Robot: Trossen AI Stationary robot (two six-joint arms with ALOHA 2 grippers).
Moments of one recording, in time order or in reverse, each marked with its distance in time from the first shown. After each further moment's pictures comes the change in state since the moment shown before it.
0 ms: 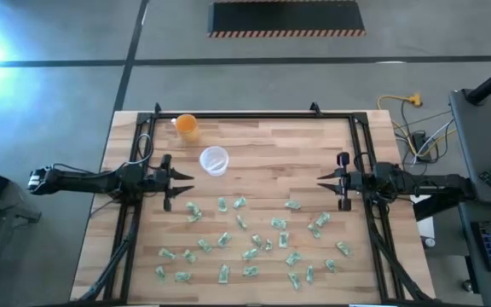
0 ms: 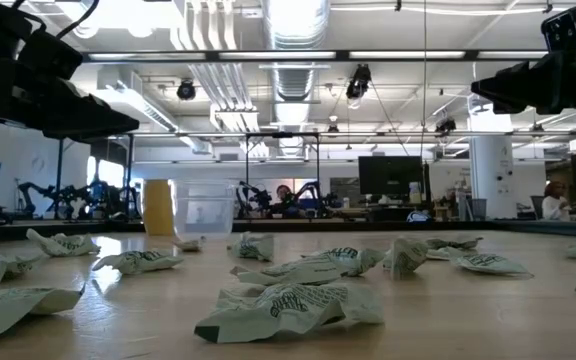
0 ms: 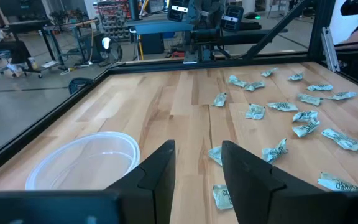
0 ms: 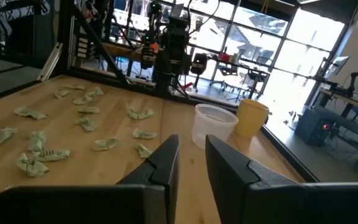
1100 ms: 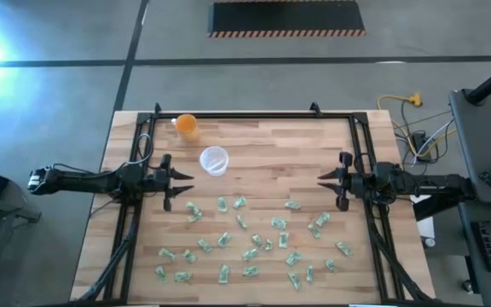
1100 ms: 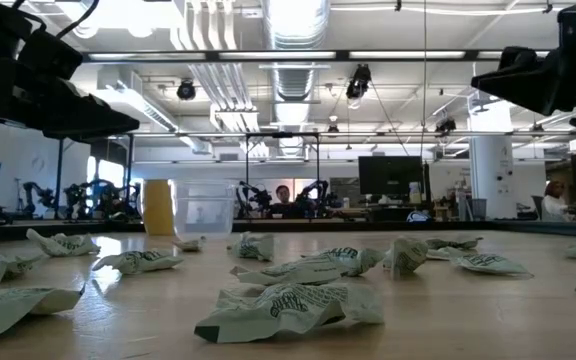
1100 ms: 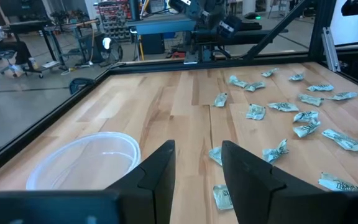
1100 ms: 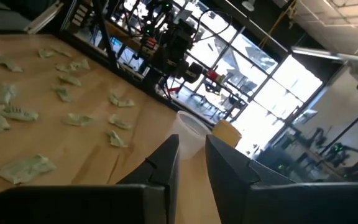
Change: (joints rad) left arm 0.000 0.000 0.000 0.007 -0.004 0.000; right arm 0.000 0.000 0.000 0.013 0.000 -0.354
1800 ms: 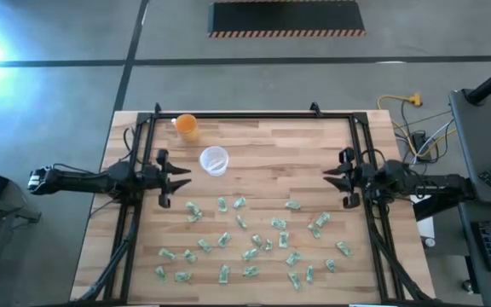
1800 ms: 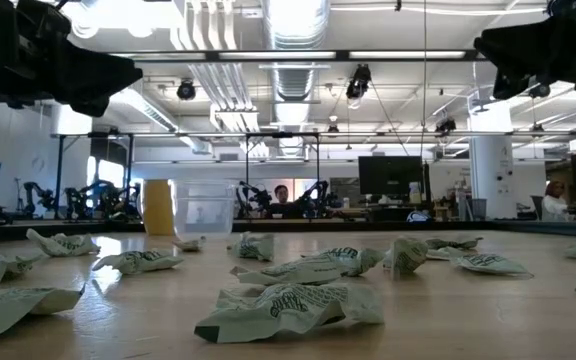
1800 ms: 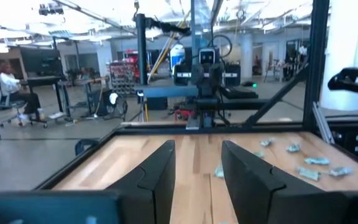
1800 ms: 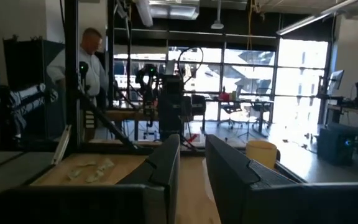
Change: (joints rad) left arm 0.000 0.000 0.000 0.271 0.007 -0.005; right arm 0.000 -0.001 0.000 0.222 -0.002 0.569
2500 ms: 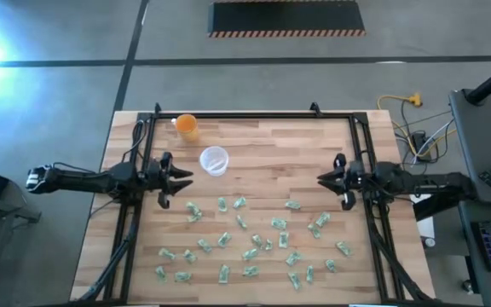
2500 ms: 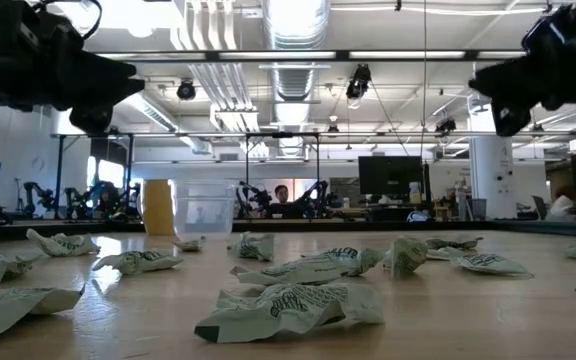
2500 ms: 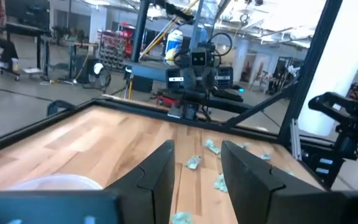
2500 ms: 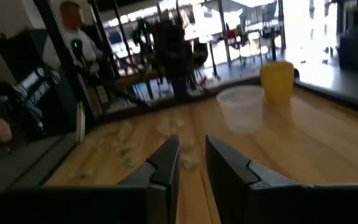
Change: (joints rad) left arm -0.001 0.052 0.000 -0.011 0.016 -0.261; right arm 0.015 0.059 -0.001 -0.181 0.017 0.284
